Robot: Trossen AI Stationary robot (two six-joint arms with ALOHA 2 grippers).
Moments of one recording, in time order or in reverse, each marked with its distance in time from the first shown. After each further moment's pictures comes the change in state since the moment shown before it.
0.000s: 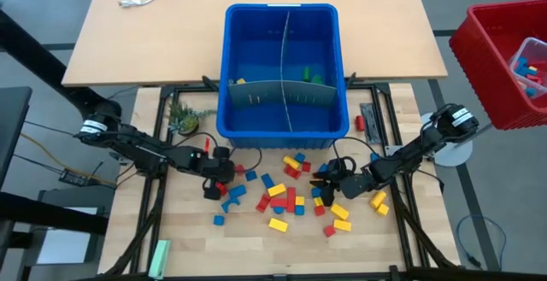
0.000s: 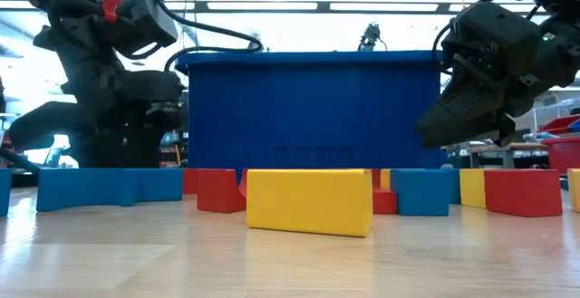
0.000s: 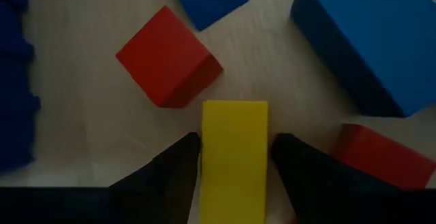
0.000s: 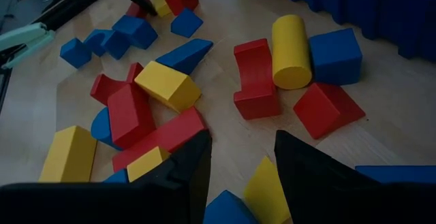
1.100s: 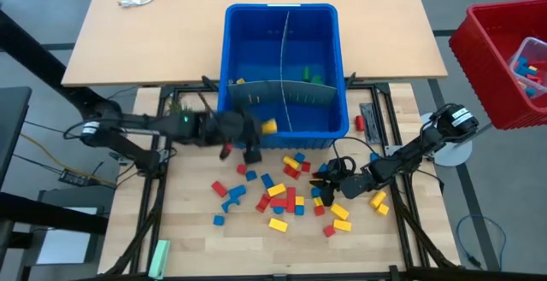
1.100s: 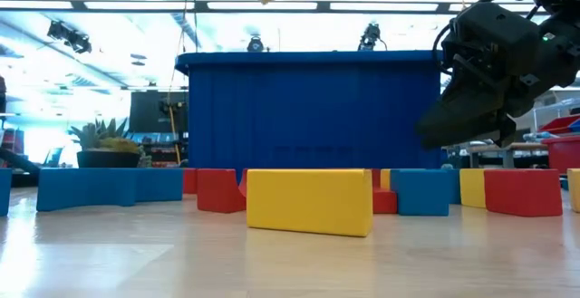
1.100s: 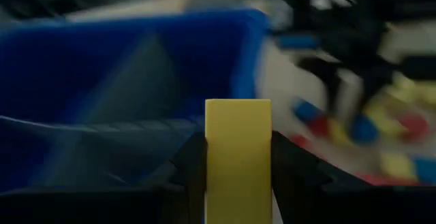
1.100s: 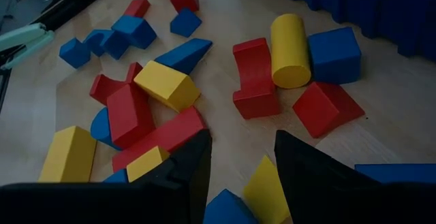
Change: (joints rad) left arm 0.119 0.004 0.811 -0.179 -0.297 0.051; right arm 0.000 0.000 0.000 -0.003 -0.001 0.008
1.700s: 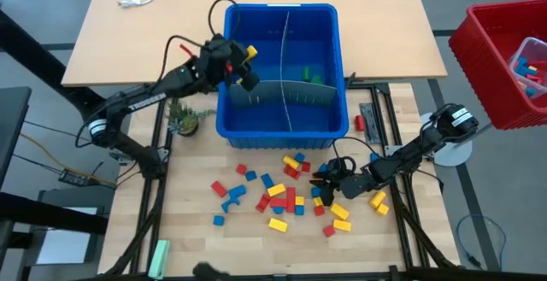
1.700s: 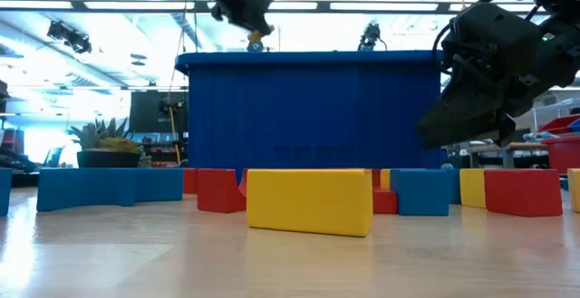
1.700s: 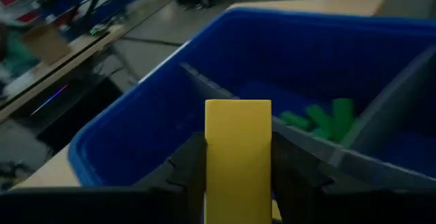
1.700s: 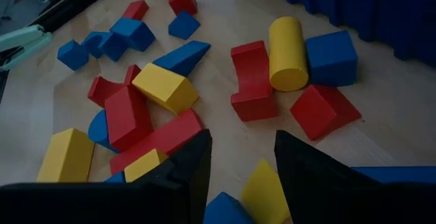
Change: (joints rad) left arm 0.562 0.064 0.079 0.158 0.028 0.154; right arm 0.000 0.000 0.000 0.000 0.013 -0.004
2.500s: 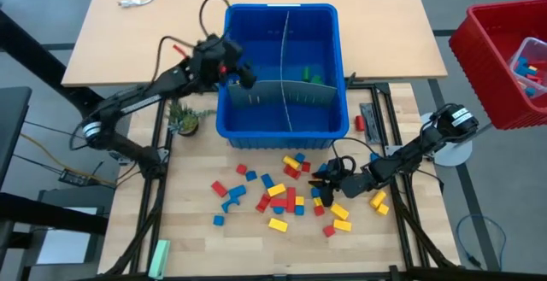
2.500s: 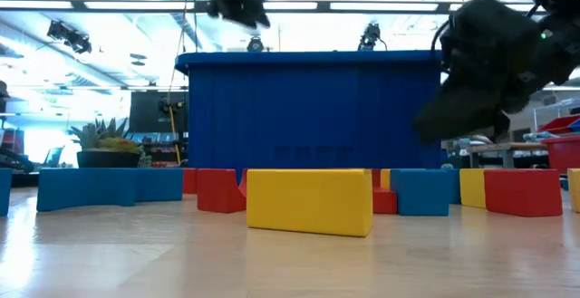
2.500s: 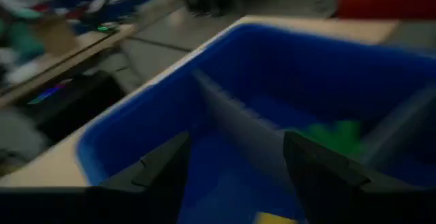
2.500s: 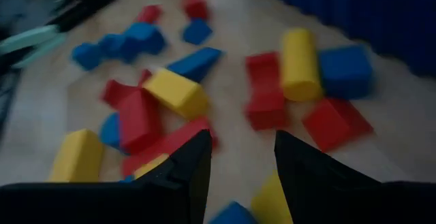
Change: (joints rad) left arm -0.021 -0.057 -0.001 -0.008 0.004 -0.102; right arm 0.002 0.000 0.000 0.054 -0.016 -0.071
